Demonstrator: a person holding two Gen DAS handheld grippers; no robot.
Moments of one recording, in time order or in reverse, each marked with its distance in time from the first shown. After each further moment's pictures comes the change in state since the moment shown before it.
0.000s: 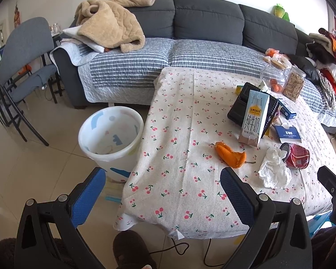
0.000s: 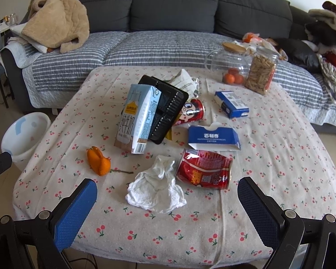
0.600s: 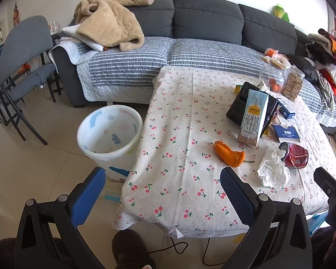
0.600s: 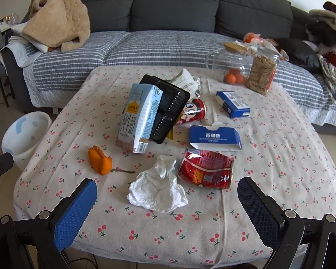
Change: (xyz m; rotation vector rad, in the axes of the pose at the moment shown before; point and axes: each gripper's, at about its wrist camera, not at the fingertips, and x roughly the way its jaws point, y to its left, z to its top) left arm -0.001 0.001 -0.001 -0.003 0.002 -0.008; right arm 0.001 0.003 0.000 -0.007 0.003 -0.001
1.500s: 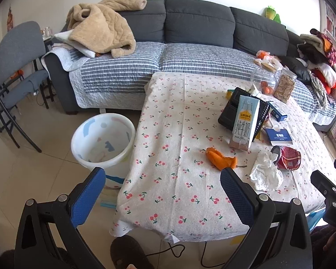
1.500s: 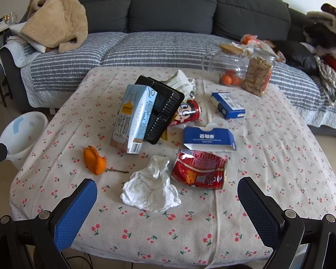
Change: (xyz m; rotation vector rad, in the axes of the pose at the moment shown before) left arm -0.003 -0.002 0.011 0.031 -0.018 -0.073; right arm -0.004 -0.007 -0.002 -0.001 -0.008 -0.013
